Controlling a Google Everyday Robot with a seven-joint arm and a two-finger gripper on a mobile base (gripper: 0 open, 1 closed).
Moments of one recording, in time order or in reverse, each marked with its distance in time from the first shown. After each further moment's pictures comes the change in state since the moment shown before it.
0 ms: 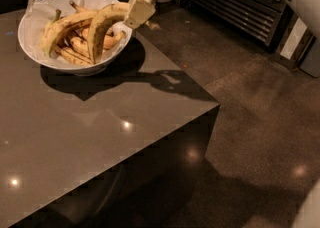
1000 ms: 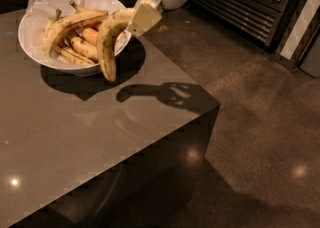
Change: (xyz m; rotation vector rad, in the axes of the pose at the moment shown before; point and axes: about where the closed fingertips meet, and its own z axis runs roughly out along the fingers) arm 0.005 0.041 -0.031 0.003 -0.011 0.114
